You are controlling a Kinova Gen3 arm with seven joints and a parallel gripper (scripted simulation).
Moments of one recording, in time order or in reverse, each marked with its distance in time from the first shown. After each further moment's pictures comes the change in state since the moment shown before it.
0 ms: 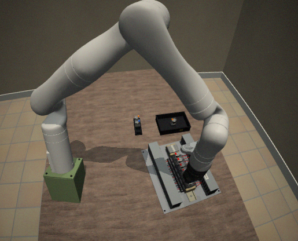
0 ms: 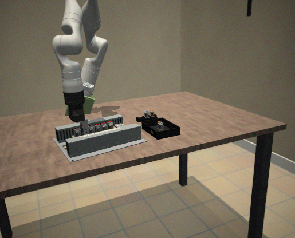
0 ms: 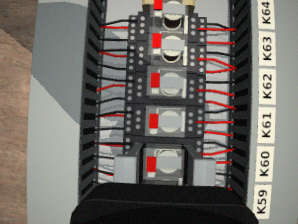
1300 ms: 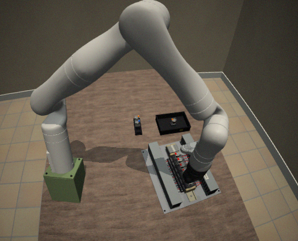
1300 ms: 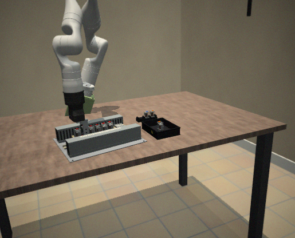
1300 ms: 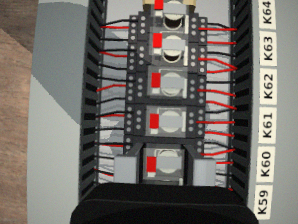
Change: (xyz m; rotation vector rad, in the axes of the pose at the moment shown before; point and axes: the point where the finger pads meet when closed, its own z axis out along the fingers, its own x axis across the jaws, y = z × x) arm 0.000 0.000 0.001 0.001 -0.001 0.000
